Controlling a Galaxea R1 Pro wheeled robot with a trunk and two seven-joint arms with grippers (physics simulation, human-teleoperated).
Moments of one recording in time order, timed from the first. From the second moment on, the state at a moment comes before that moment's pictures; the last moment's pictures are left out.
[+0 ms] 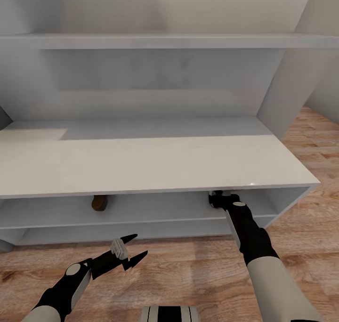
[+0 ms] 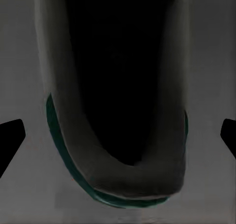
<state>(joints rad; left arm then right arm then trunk) -0.51 0.10 0.03 -0.59 0.10 -0.35 -1.07 -0.72 0.06 -0.06 -1.00 0.17 0.50 -0.01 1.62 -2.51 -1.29</state>
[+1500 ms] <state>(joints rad) -0.51 0.11 0.03 -0.59 0.10 -0.35 -1.07 -0.71 0.06 -0.05 -1.19 0.09 0.50 -0.01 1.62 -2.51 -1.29</state>
